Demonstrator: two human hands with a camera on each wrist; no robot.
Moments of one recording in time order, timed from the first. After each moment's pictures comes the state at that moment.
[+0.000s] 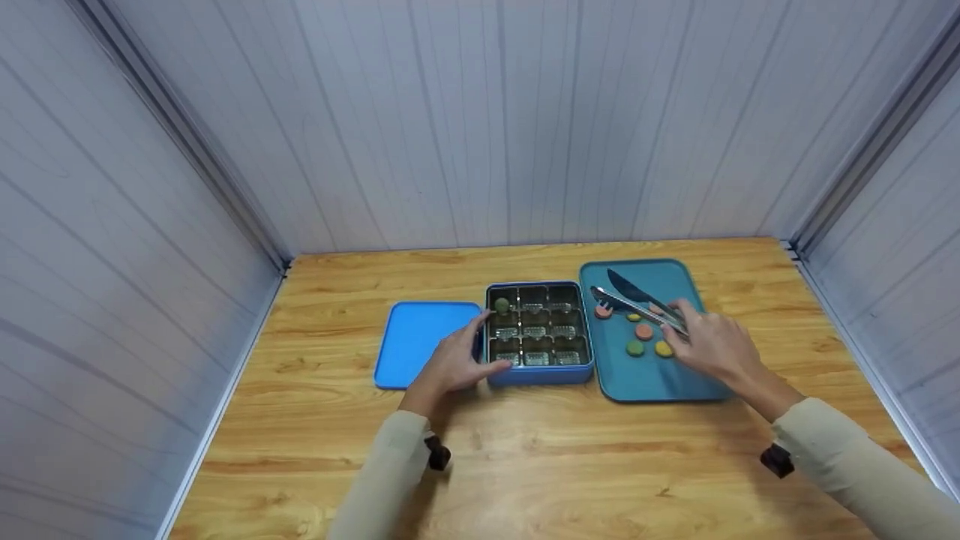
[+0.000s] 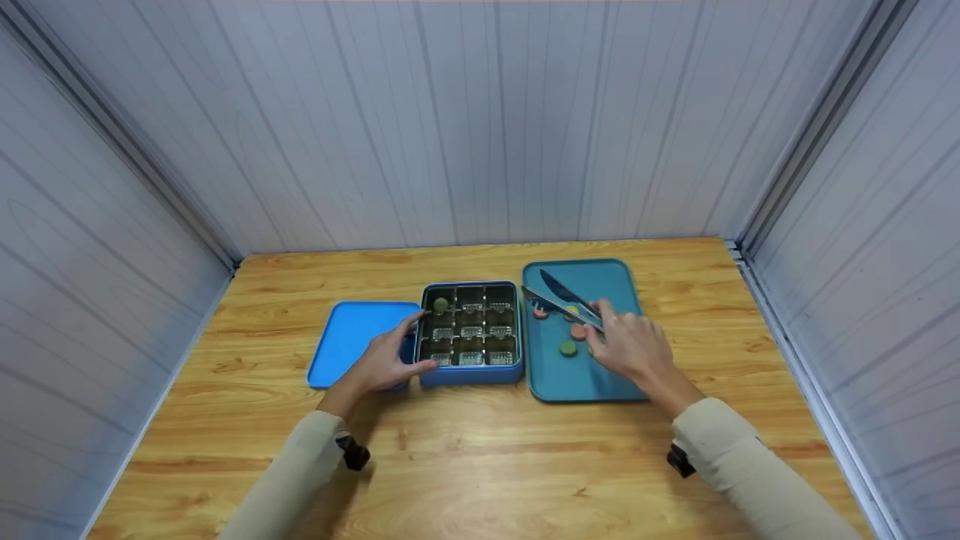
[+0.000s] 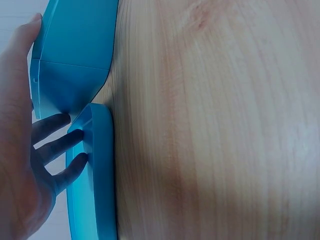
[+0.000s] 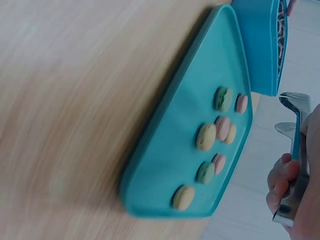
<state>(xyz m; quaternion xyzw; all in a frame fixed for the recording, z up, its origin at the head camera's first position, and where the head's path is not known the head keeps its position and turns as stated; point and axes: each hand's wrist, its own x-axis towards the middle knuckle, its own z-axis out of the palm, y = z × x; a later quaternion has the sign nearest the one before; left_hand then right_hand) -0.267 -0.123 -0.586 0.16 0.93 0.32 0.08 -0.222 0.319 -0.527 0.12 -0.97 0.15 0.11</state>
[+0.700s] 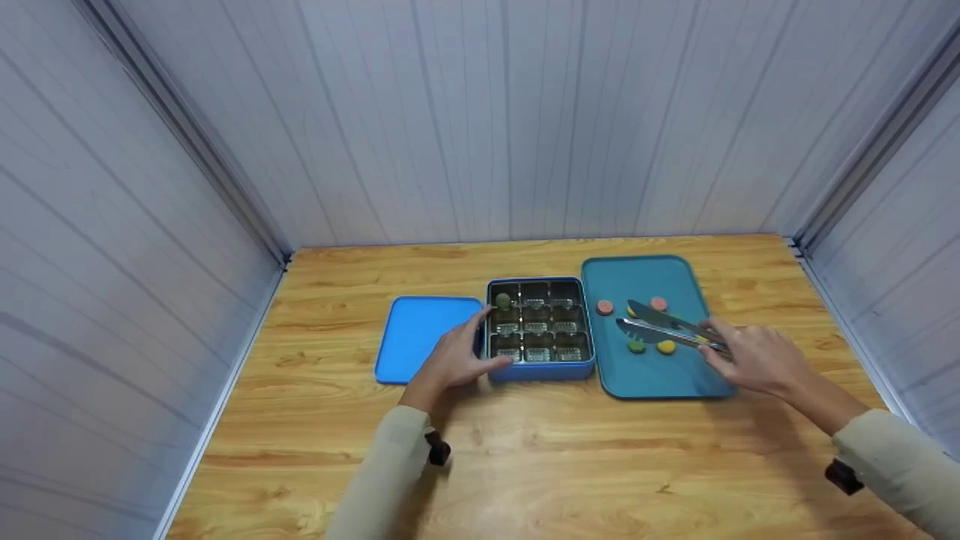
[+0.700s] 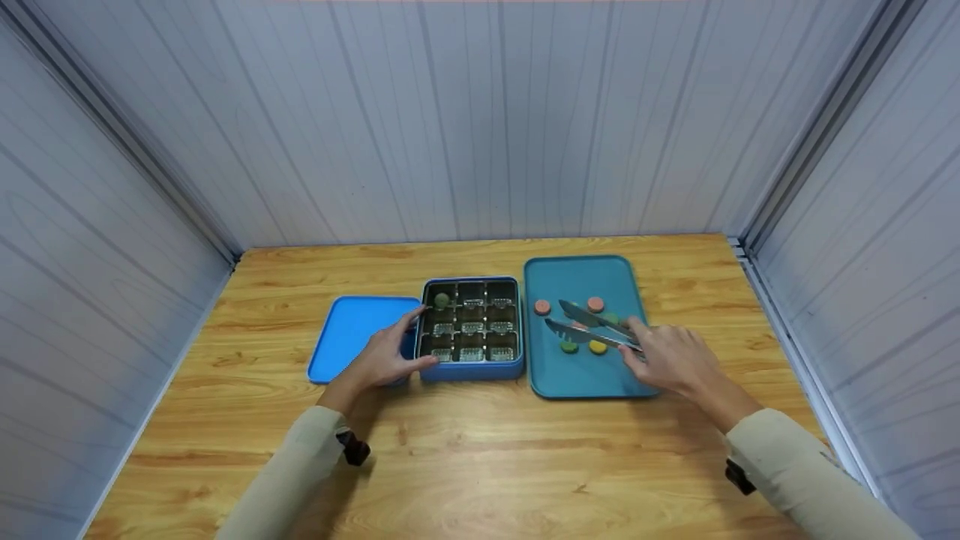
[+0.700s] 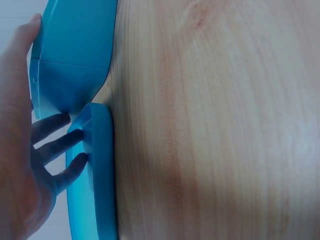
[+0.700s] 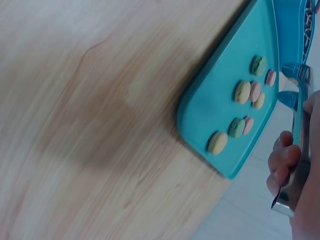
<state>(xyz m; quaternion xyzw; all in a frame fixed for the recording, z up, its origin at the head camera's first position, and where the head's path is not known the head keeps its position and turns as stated) -0.266 -0.123 -0.587 0.15 0.93 0.31 0.09 -0.196 0.372 -0.524 0.22 -0.97 0.09 0.10</state>
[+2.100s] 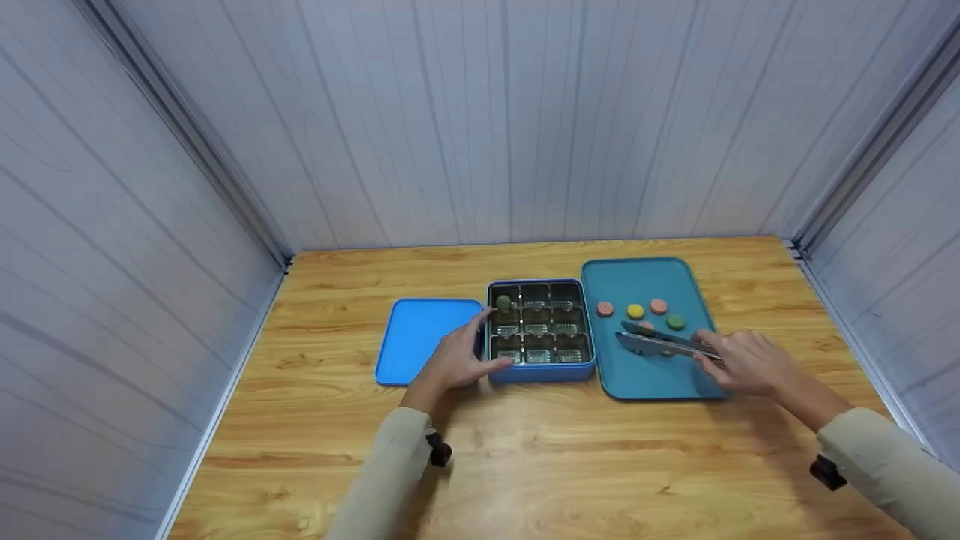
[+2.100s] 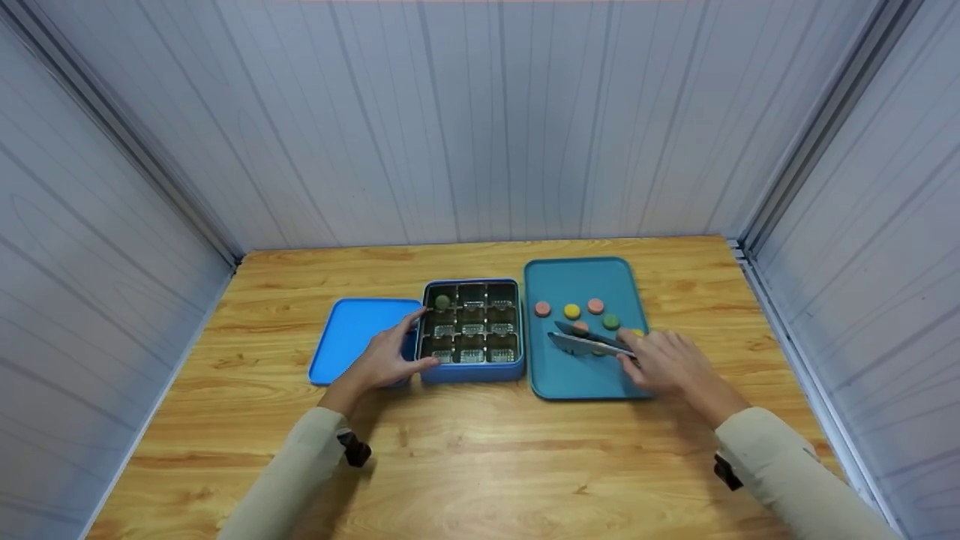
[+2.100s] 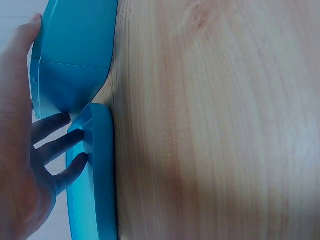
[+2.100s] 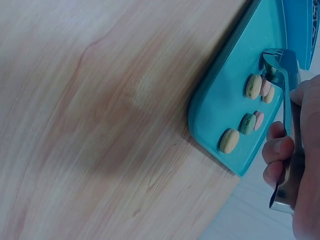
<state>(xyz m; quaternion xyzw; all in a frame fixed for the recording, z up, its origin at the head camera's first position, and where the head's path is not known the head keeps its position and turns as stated) -0.267 -0.123 -0.587 0.16 0.93 0.31 0.09 -0.205 0.373 -0.537 0.25 -0.96 0.06 0.05</state>
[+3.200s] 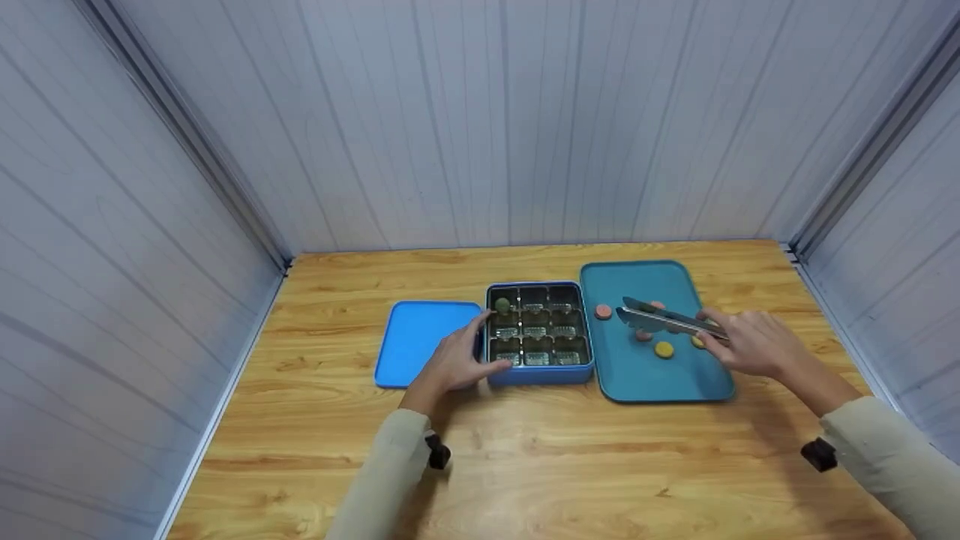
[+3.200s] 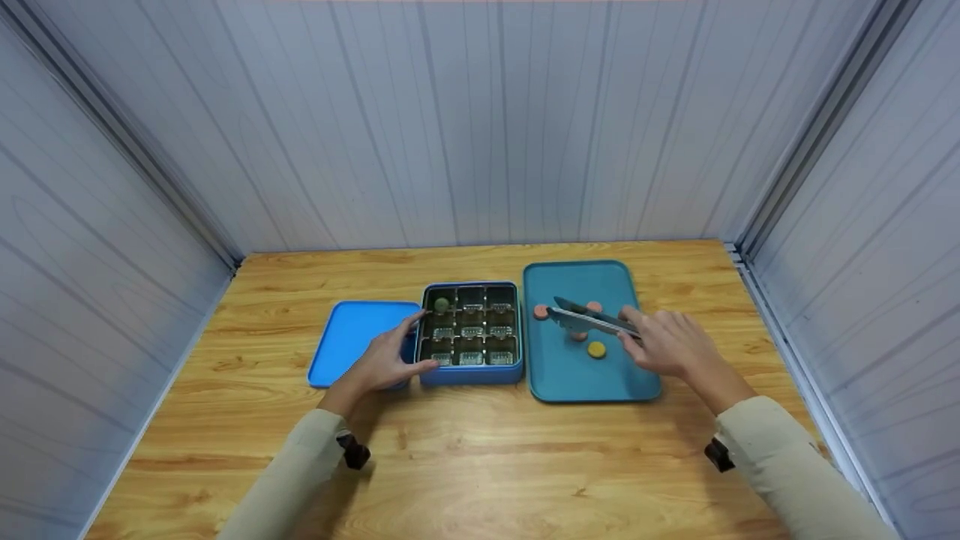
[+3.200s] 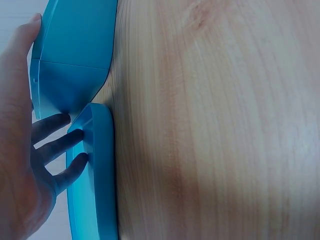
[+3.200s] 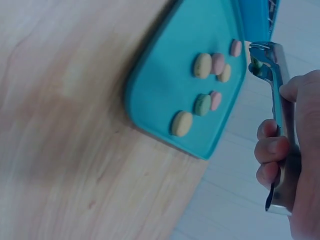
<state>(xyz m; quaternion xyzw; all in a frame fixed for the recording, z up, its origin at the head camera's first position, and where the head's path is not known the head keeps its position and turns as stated) -0.268 -0.122 -0.587 0.16 0.93 0.31 0.08 -0.216 0.374 -0.499 0.23 -0.97 0.08 0.05</state>
